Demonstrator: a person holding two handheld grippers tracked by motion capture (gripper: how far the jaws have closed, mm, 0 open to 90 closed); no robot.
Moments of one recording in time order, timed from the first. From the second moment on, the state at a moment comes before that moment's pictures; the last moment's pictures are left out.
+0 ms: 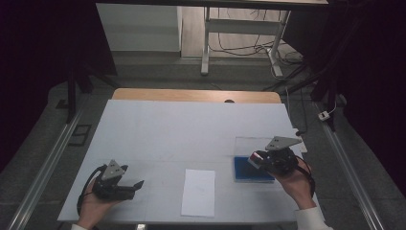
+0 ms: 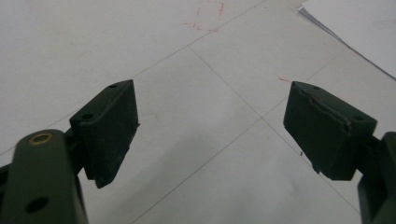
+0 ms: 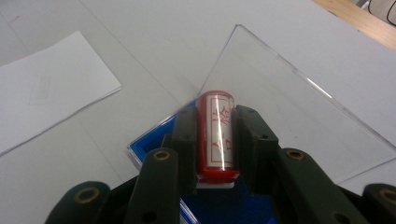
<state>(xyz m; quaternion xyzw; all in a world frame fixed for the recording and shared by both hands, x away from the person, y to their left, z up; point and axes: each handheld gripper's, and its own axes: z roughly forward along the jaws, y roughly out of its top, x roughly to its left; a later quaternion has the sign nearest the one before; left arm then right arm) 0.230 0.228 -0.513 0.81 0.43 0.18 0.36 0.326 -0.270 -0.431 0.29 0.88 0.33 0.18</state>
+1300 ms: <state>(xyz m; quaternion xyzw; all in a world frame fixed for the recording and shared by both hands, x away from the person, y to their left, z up) 0.231 0.227 -0.514 0.81 0.43 0.18 0.35 0.341 -0.267 -0.466 0.30 0.90 0.27 0.16</state>
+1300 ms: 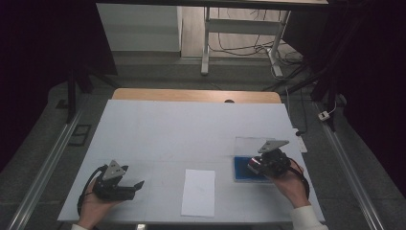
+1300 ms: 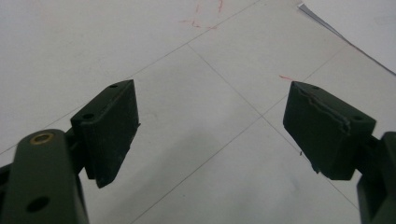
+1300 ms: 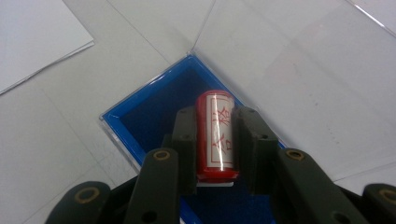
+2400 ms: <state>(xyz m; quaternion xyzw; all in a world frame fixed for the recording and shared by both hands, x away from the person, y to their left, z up) 0.229 0.225 -0.513 0.82 0.42 0.18 0.35 0.343 -0.270 -0.474 0.31 0.90 0.27 0.15</state>
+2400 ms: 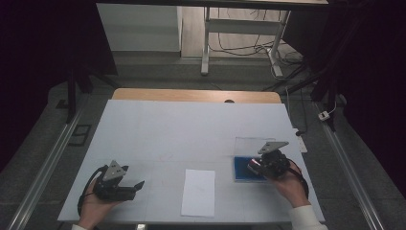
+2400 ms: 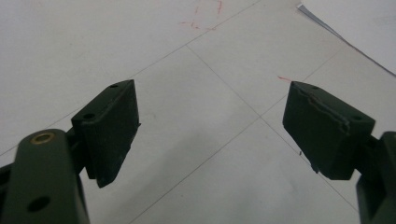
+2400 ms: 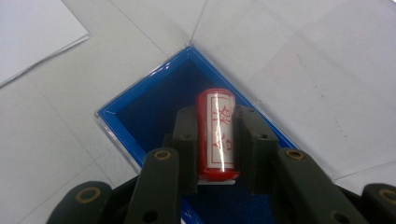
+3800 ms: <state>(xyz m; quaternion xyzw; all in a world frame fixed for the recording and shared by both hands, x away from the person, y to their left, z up) 0.230 0.229 -0.513 0.81 0.43 0.18 0.36 0.327 -0.266 -0.445 0.28 0.89 0.32 0.18</state>
